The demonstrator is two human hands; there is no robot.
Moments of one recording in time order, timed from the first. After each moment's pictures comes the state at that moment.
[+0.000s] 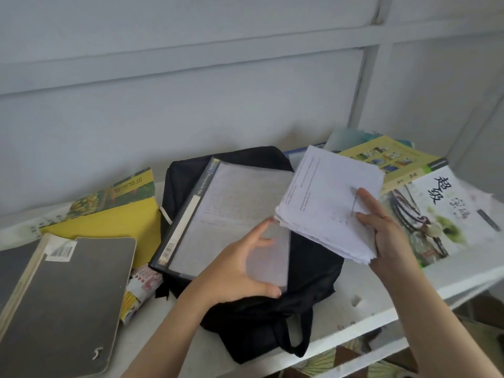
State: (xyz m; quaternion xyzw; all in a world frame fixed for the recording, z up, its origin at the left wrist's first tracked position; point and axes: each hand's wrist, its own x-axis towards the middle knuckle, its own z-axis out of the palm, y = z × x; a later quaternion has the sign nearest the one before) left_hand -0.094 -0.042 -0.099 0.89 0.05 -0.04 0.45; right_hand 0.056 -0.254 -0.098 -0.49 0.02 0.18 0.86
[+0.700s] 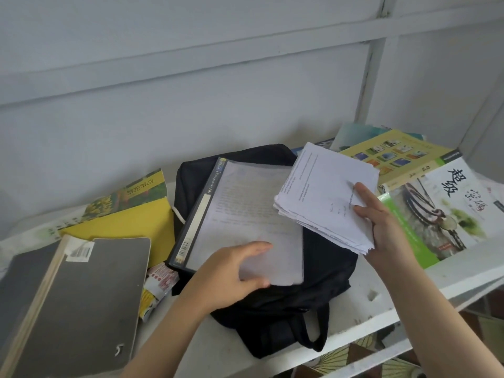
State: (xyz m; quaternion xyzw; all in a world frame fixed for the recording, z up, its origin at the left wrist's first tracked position) left_hand -0.118 -0.015 -0.108 0.94 0.03 0.03 0.33; right_hand 0.047 -0.231 -0.097 -0.45 0.03 0.20 0.87
